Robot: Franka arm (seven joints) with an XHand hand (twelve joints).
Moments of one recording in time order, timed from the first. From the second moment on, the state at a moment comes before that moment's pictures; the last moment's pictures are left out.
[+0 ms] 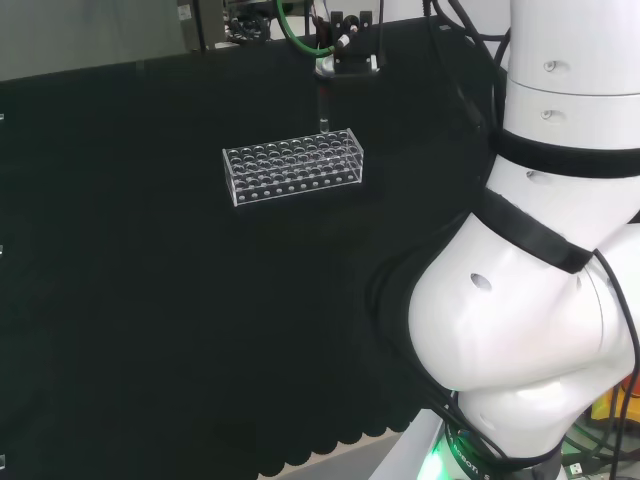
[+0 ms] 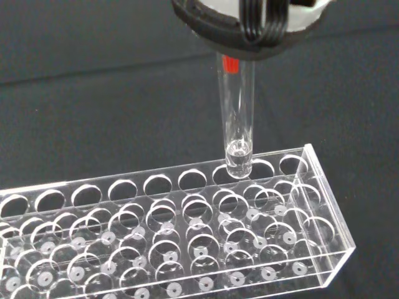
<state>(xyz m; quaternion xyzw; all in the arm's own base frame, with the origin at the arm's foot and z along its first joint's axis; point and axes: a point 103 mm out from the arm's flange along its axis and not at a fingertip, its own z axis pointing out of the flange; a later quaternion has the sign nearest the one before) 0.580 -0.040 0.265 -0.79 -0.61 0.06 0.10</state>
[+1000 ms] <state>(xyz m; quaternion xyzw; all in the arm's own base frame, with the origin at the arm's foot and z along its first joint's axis) 0.600 -0.039 0.251 -0.79 -0.60 0.06 0.12</state>
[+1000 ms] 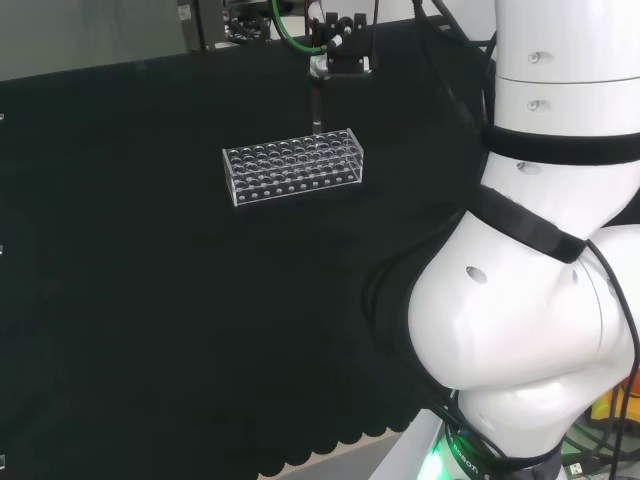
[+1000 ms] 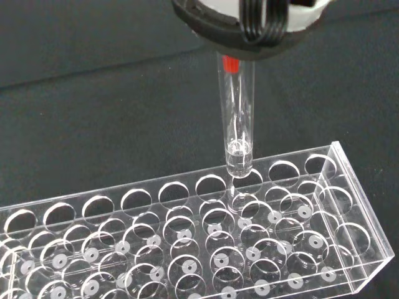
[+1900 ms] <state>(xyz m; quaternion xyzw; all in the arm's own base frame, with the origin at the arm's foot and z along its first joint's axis) 0.597 -0.048 0.249 -0.79 -0.60 0.06 0.12</state>
